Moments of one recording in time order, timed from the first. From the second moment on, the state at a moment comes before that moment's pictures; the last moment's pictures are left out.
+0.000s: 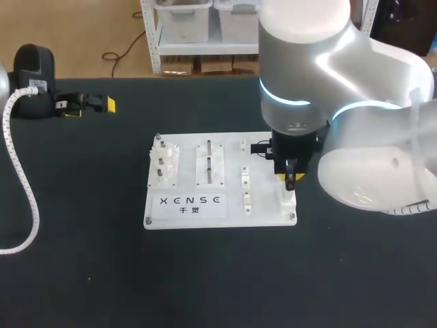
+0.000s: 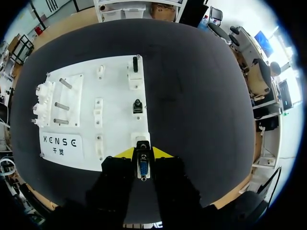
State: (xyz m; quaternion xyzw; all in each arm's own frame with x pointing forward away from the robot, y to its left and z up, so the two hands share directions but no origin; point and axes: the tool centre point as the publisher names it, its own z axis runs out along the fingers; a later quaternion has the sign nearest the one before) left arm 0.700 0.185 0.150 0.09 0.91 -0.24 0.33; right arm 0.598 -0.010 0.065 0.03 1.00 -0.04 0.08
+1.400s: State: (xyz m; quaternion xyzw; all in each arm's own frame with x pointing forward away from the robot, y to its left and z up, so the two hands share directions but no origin) left arm 0.700 0.185 0.150 0.09 0.91 -0.24 0.33; right arm 0.599 -0.011 0.065 0.04 1.00 -0.04 0.07
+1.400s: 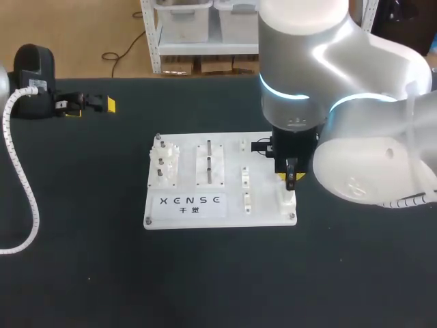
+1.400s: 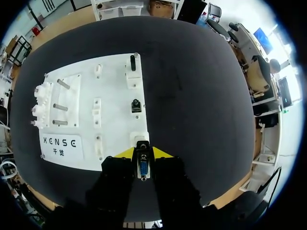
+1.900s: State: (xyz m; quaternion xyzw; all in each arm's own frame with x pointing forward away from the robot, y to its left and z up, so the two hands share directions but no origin) left arm 0.700 0.185 0.150 0.09 0.91 -0.24 0.33; right arm 0.597 -0.010 0.066 0.04 1.00 -0.04 0.07
